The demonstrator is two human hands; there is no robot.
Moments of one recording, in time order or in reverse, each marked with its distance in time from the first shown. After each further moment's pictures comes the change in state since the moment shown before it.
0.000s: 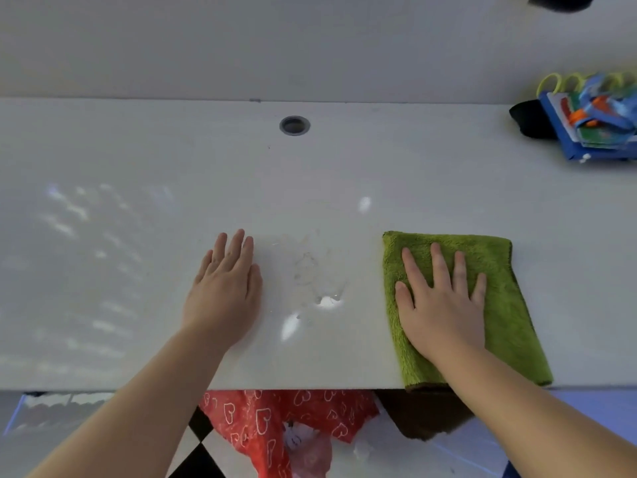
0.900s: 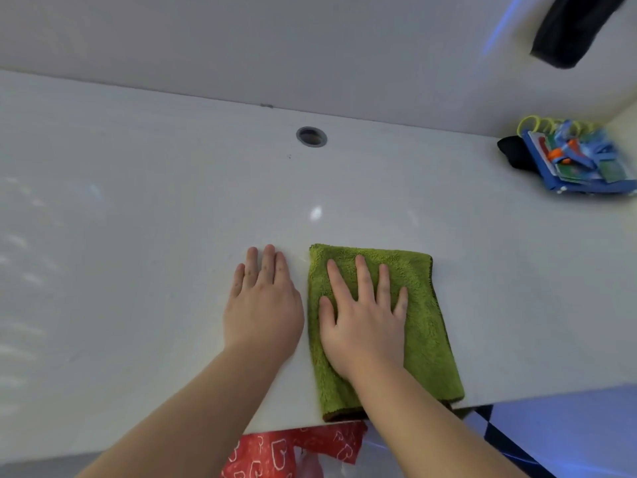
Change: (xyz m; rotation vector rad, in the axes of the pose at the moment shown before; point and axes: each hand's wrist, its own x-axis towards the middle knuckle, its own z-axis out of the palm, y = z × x) left_hand 0.021 -0.013 0.012 -0.005 -0.074 0.010; right_hand -0.014 -0.179 0.002 0.078 0.072 -0.014
